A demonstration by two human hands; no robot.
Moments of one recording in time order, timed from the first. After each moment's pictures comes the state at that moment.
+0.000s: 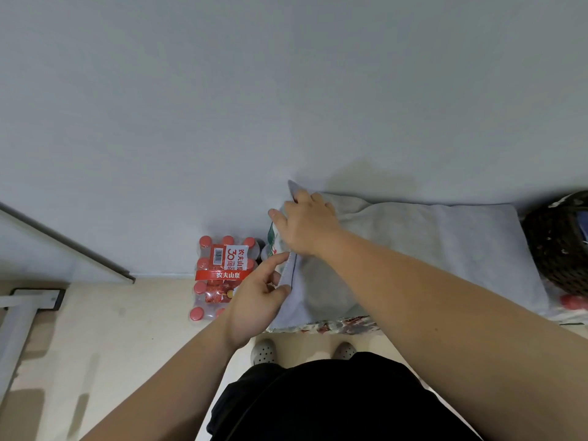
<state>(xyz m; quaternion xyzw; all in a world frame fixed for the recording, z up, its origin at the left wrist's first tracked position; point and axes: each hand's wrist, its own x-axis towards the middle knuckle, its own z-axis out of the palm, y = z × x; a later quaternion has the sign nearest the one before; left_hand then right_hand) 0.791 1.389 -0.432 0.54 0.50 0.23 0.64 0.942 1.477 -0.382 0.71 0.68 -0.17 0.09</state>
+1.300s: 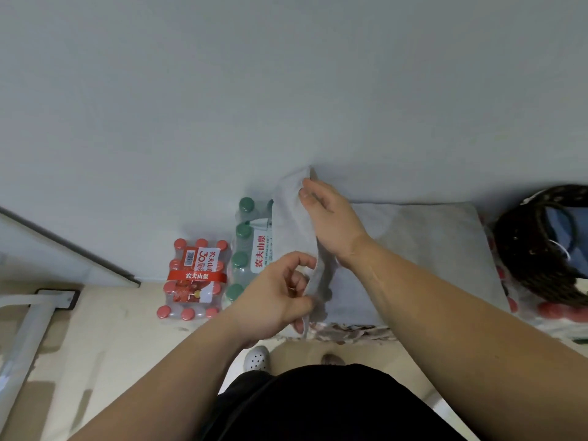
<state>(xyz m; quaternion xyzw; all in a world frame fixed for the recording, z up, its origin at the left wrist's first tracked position) 0.921 1.351 -0.364 0.55 0.40 0.21 0.70 1.078 1.417 -0.349 0.63 0.49 -0.44 -0.40</state>
